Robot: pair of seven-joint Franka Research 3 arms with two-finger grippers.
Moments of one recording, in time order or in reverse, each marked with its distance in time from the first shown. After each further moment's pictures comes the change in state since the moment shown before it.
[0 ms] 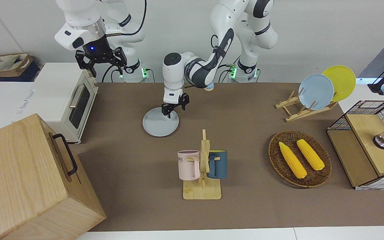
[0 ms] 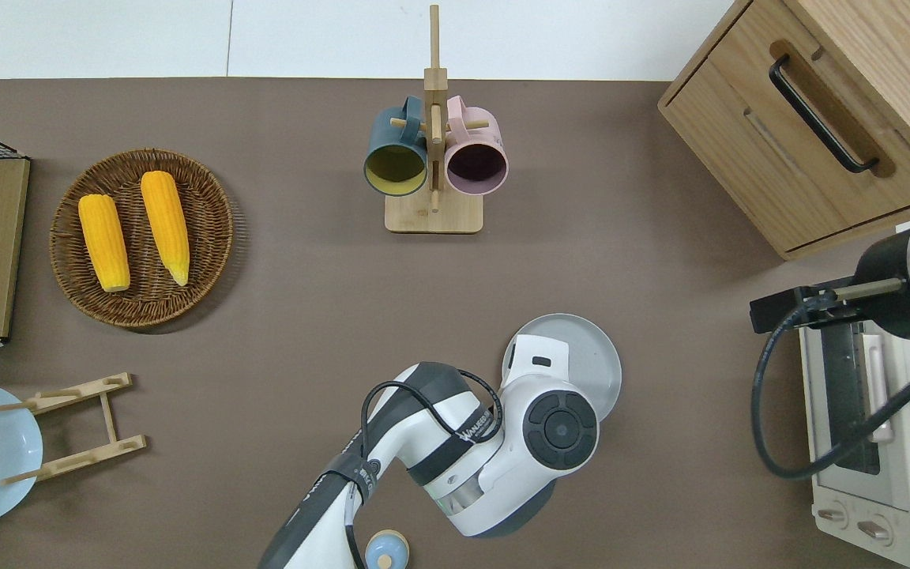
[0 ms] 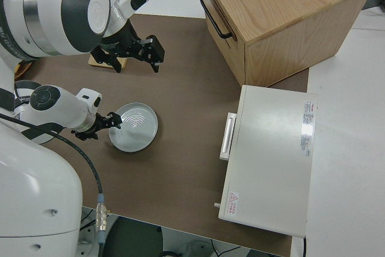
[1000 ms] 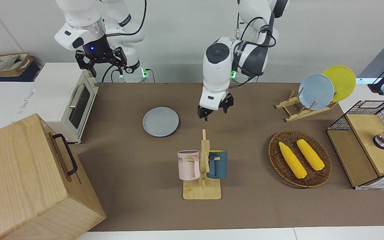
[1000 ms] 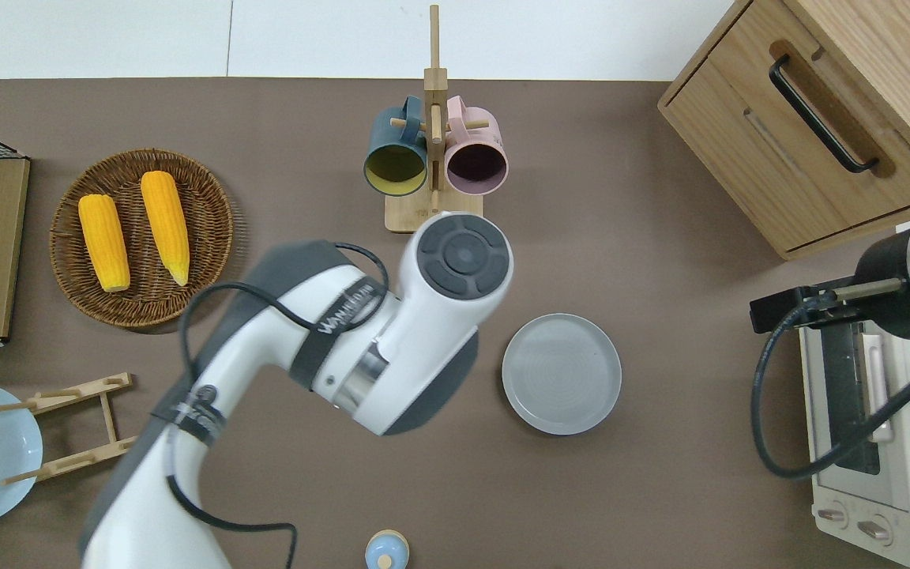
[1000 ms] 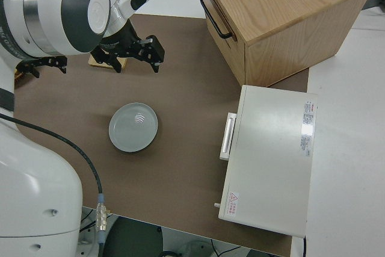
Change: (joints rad) left arm 0.332 -0.039 0.021 0.402 -0.004 -0.565 0.644; right arm 0.000 0.000 0.000 0.000 0.000 0.000 0.000
